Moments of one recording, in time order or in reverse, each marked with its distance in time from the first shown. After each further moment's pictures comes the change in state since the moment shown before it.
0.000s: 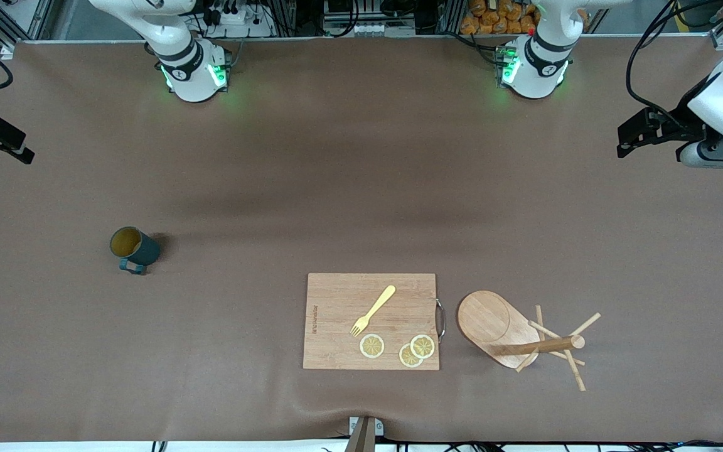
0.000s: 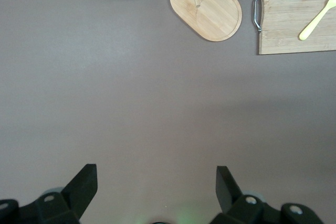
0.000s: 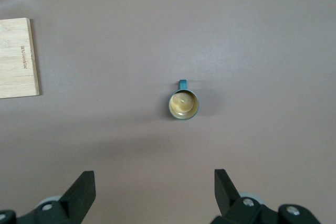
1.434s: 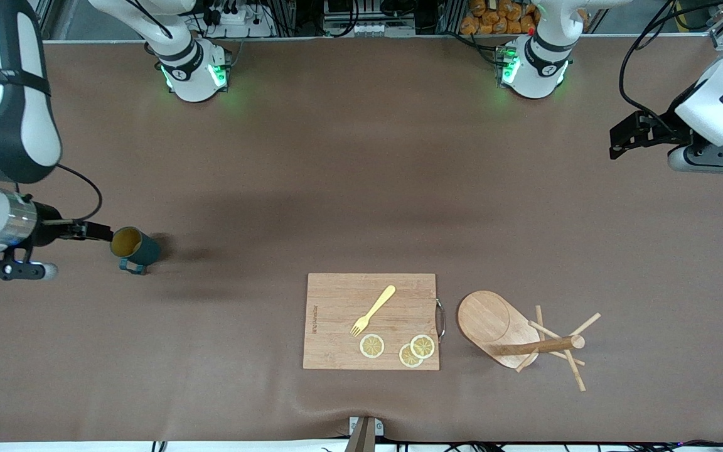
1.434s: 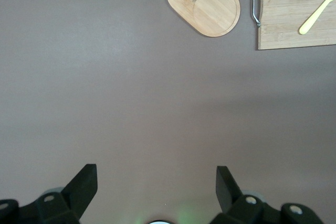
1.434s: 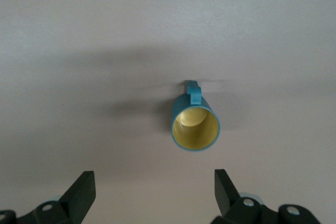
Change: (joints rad) left arm 0.000 0.008 -0.013 -0.010 0.000 0.000 0.000; right arm 0.026 0.371 0.000 -0.052 -0.006 0.214 0.000
